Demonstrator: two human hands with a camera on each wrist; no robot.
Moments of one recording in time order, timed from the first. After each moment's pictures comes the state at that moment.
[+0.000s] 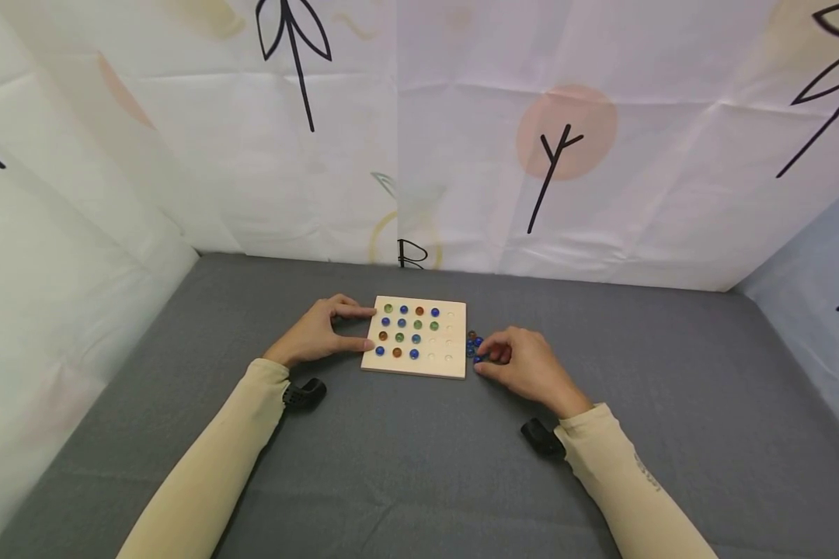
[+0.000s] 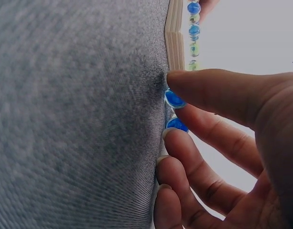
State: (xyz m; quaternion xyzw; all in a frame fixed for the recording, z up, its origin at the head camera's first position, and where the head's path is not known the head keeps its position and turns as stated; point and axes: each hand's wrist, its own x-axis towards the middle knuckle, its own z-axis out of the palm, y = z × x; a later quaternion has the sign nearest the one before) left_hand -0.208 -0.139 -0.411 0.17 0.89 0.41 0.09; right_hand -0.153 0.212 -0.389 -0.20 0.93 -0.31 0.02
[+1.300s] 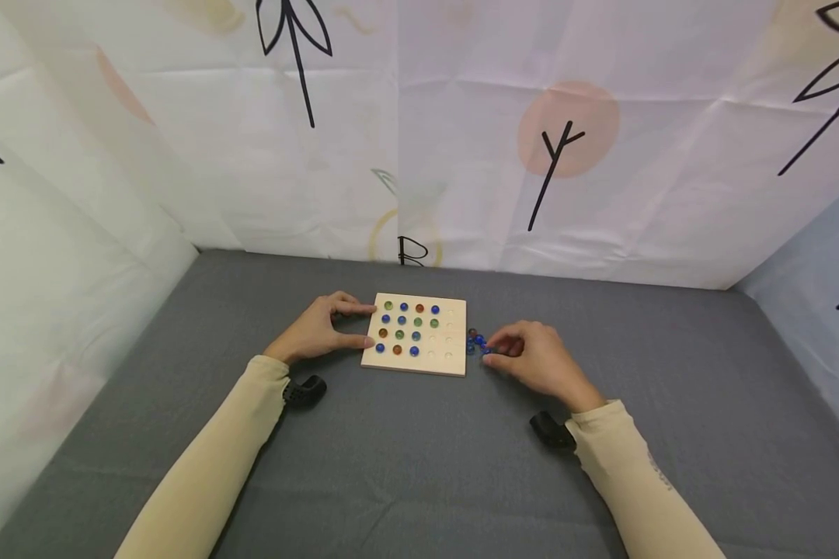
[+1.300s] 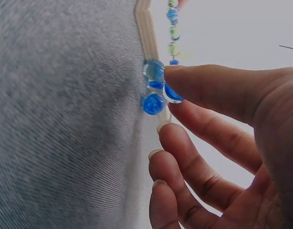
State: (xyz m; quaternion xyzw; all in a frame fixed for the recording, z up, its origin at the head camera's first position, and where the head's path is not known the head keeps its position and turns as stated) left_hand -0.207 -0.140 -0.408 0.17 0.89 0.42 0.10; right_hand -0.156 0.225 -0.381 -0.18 0.93 -0.32 0.02
